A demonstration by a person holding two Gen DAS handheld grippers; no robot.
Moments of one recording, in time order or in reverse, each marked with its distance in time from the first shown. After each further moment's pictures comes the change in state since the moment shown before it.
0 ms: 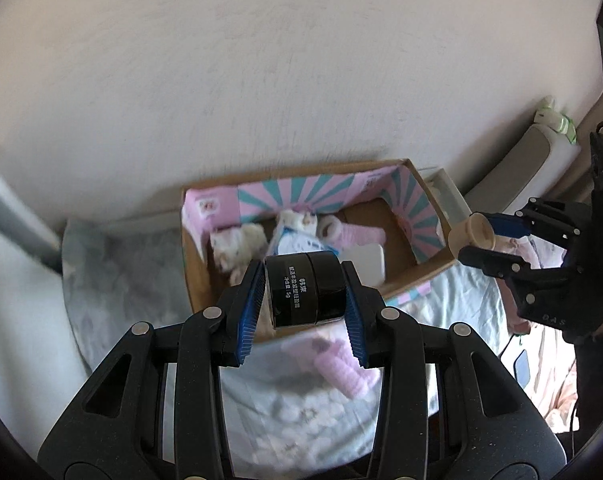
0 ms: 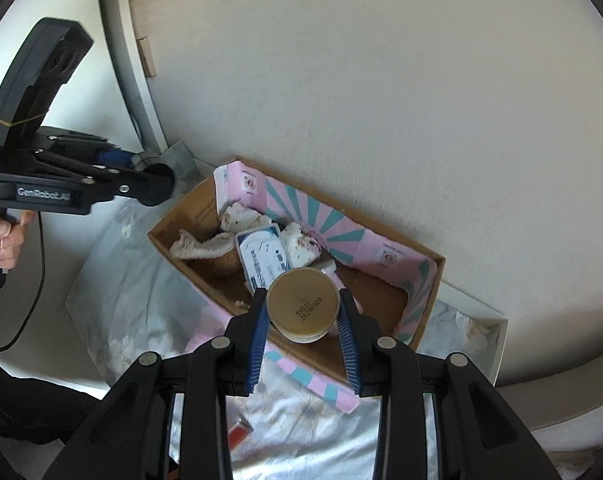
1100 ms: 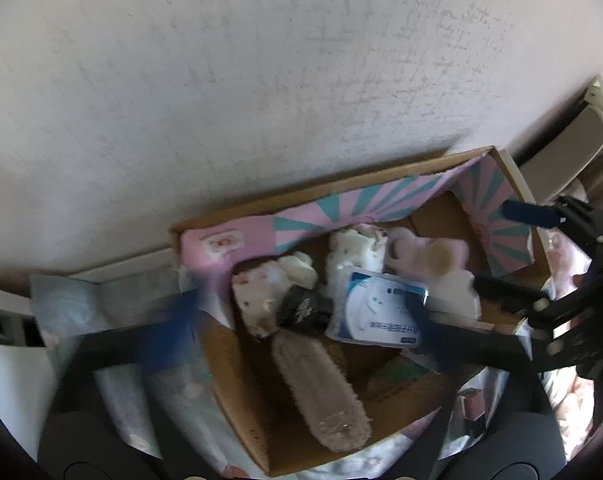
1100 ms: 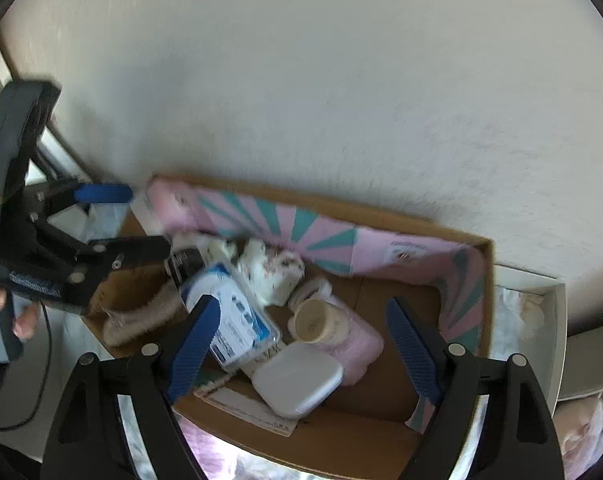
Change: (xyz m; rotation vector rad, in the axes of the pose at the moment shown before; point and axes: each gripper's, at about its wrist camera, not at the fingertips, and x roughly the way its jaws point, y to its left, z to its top) left arm 0.112 0.053 0.041 0.045 0.131 0.042; right arm 0.092 -0.044 0.019 0.312 0.071 -0.005
